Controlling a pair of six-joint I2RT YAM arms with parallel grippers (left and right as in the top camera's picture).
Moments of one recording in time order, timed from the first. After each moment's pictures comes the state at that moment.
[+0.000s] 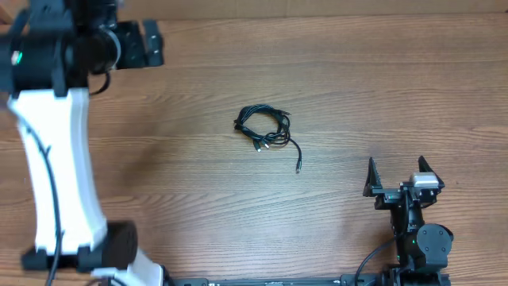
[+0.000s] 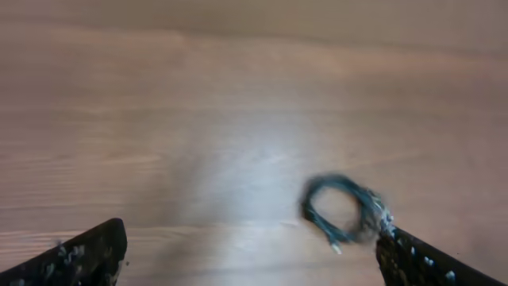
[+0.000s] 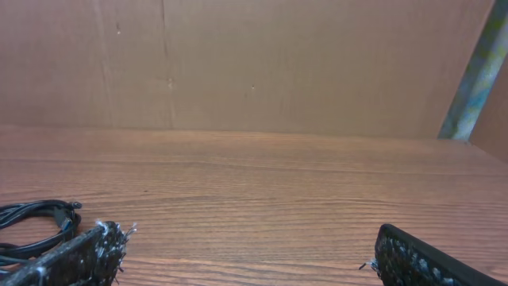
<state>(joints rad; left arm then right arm) 0.02 1.79 2.34 -1.43 0.19 -0.07 -0.03 0.01 0.02 -0.03 -0.03 -0.04</state>
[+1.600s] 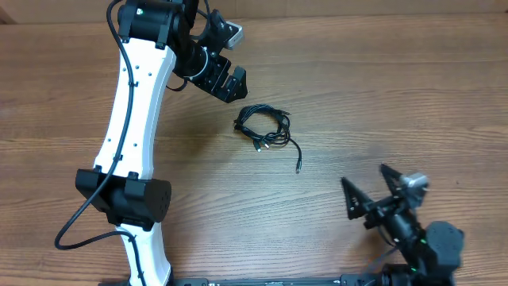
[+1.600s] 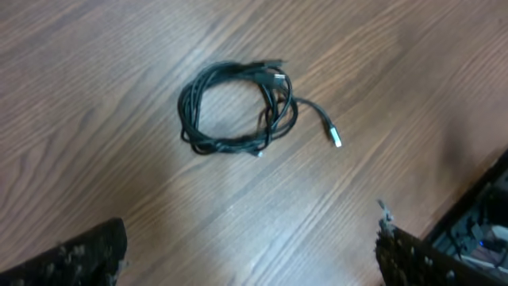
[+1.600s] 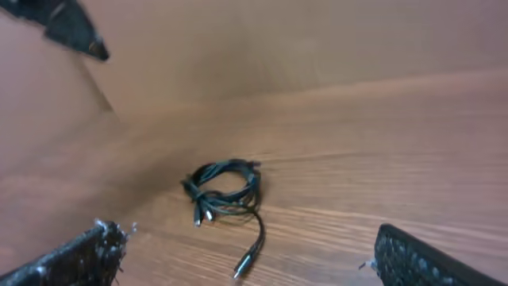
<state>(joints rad) -0.23 2.08 2.37 -1.62 0.40 0.31 -0.03 0.05 0.24 -0.35 -0.45 0.22</state>
